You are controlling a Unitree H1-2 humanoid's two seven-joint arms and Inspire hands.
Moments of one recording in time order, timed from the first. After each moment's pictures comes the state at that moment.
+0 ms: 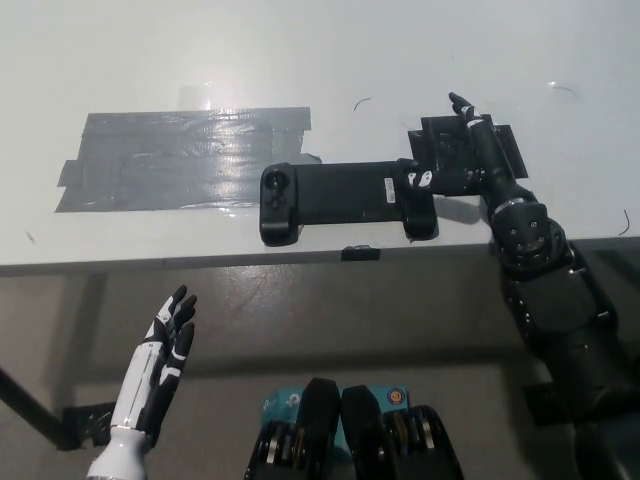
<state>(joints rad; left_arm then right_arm) -0.02 0.12 -0.01 0.03 0.08 -0.18 -0.03 -0.90 -0.10 0.03 0.94 -0.23 -0.04 -0.11</state>
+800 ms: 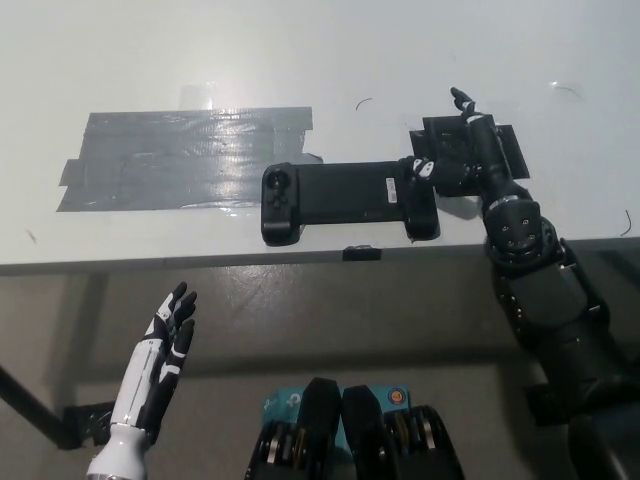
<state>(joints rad) -0.03 0.12 -0.01 0.02 0.08 -0.18 -0.03 -0.92 -0.09 0.03 0.99 -0.23 -0.06 -0.17</state>
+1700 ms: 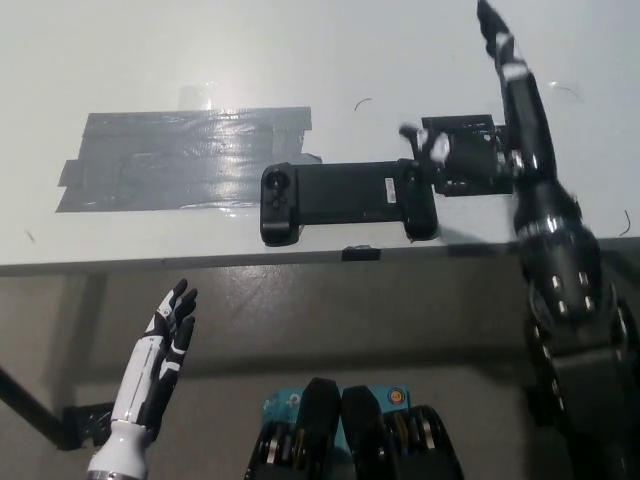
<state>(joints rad) -0.04 0.12 -0.01 0.03 0.08 -0.18 -0.03 -0.55 -0.08 0.09 0.01 -0.21 0.02 -0.09</state>
